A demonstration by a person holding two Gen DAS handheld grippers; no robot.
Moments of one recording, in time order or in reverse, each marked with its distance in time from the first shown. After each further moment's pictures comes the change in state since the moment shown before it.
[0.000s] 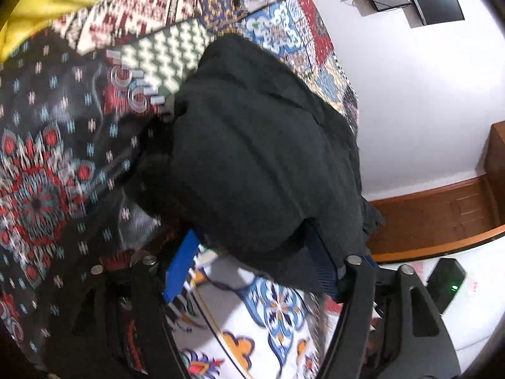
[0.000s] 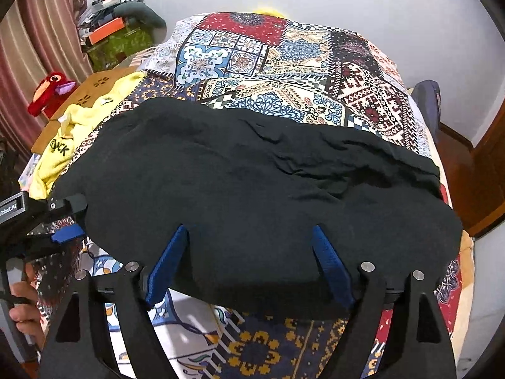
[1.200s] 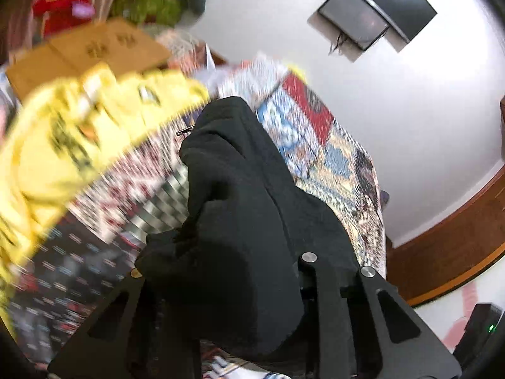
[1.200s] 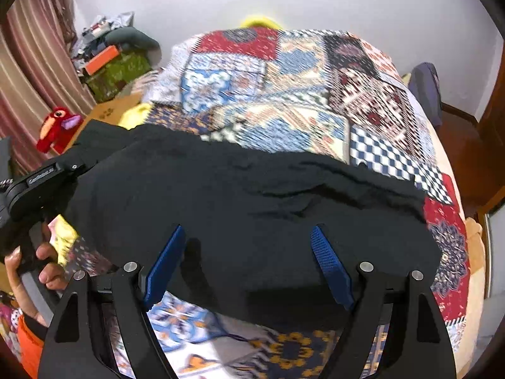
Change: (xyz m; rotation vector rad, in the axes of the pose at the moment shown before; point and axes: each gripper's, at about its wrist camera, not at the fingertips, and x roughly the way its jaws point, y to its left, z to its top) left arm -0.050 -0.047 0.080 0.200 -0.363 0.178; right arm -0.029 0.014 0.028 0.121 -0.035 0.078
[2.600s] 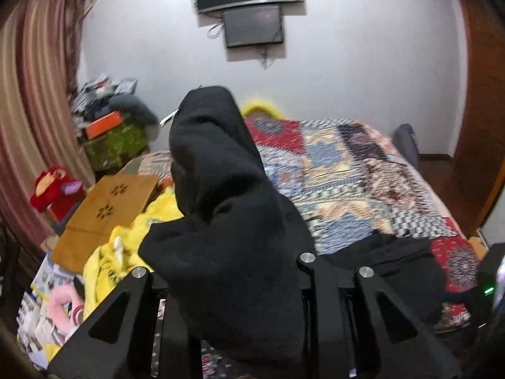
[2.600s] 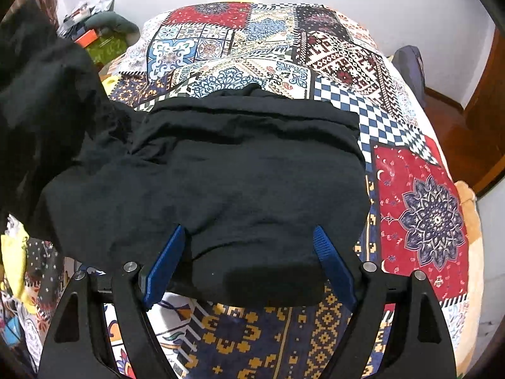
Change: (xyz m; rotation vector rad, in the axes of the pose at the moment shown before) left arm -0.049 -0.152 -0.036 0.694 -0.193 0.194; right arm 0.029 -0.062 -0.061 0.034 0.073 -0.094
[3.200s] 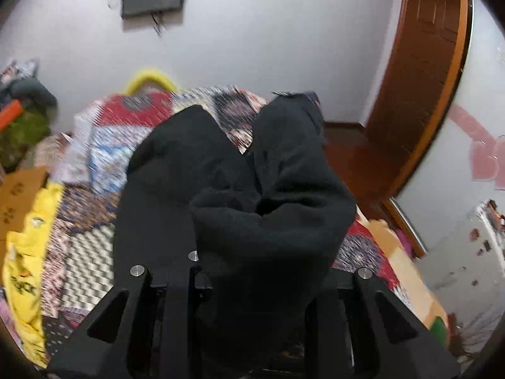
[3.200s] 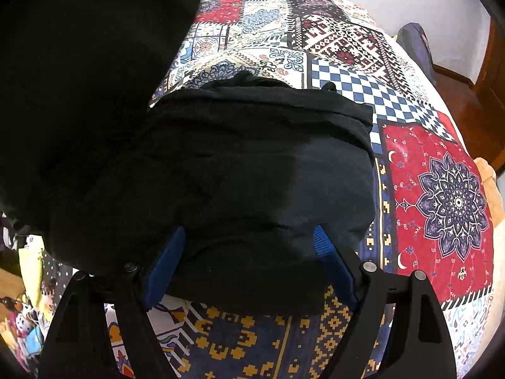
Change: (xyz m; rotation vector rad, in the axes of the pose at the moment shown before) left arm 0.020 -0.140 0.025 0.051 0.209 -0.453; right arm 0.009 -0.017 -0.001 0.062 0.014 0.097
